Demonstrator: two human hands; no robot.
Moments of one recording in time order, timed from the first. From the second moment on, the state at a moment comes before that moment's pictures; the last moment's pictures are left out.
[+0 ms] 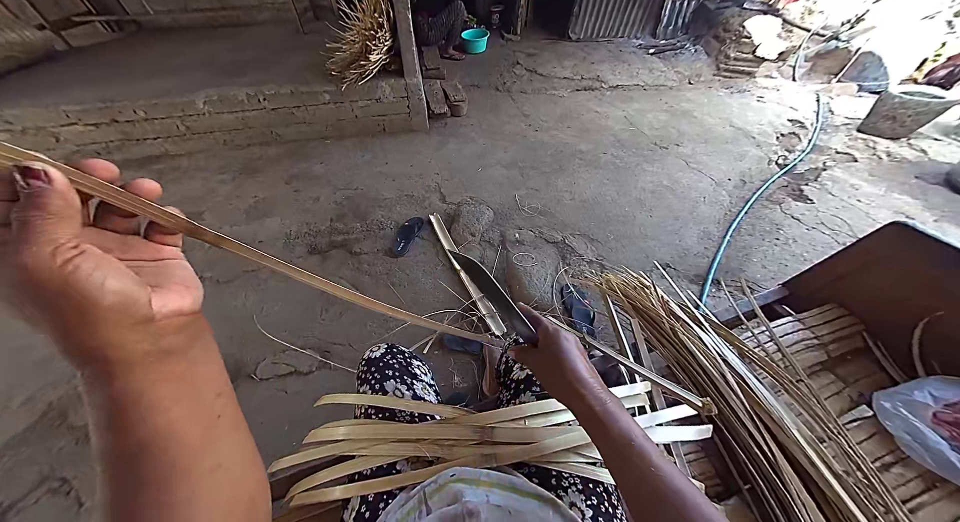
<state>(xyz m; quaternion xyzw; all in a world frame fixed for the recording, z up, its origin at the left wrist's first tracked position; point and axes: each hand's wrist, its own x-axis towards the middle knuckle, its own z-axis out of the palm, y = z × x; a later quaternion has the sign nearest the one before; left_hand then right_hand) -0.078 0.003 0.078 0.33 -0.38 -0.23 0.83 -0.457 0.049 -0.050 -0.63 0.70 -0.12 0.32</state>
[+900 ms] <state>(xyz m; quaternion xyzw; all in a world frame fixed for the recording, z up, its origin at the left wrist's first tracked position) -0.277 0.095 -0.056 0.39 -0.21 -0.68 0.58 -0.457 0.127 -0.073 -0.76 0.49 -0.37 0.23</state>
